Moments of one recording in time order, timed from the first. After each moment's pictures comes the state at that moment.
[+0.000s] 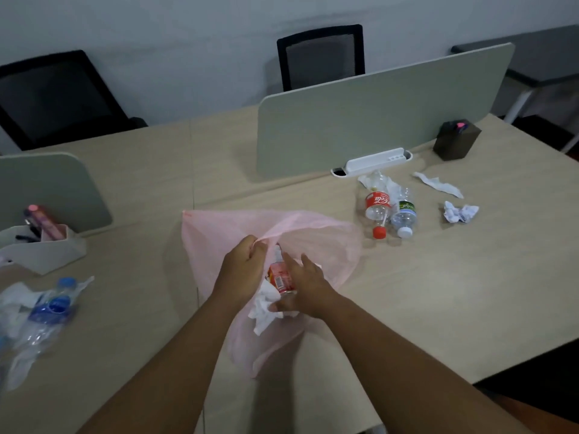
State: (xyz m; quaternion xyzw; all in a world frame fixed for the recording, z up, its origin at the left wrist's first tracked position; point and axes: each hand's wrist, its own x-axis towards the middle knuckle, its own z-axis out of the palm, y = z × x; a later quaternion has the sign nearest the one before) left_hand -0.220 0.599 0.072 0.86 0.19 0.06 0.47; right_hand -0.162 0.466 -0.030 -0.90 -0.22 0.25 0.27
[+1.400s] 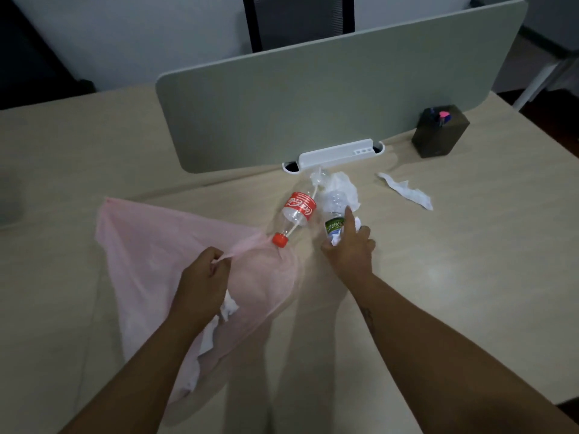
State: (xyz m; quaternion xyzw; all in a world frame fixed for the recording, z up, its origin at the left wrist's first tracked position) left_hand -0.122 0.496 0.026 0.87 0.27 0.05 0.41; right_hand 0.024 0.288 -0.055 -0.95 0.03 0.06 0.31
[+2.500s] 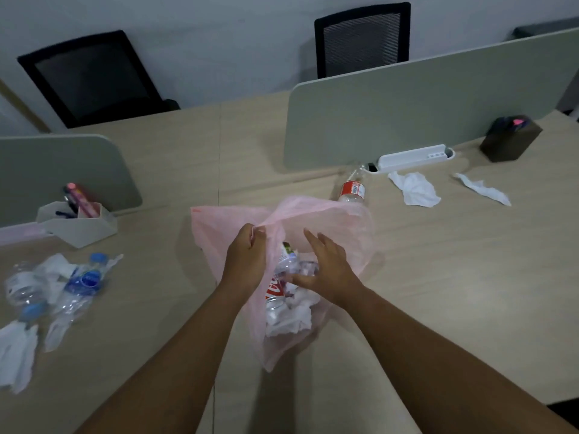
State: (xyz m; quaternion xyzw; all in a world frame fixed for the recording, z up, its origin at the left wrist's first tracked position) left_hand -0.206 0.618 0.064 0.83 0.28 0.12 0.47; right_hand -0.137 0.466 -0.015 -0.89 -0.24 0.14 0.35
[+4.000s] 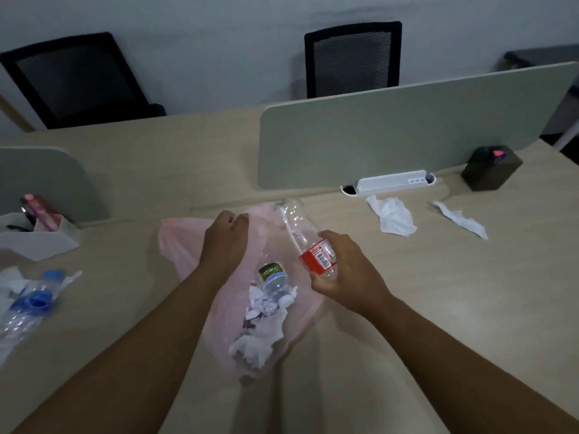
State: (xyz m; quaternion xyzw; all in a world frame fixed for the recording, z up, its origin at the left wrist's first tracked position) left_hand -0.115 0.606 0.086 0.83 0.34 0.14 0.43; right_hand -0.069 0.381 0.036 -0.89 -0.29 0.03 0.36
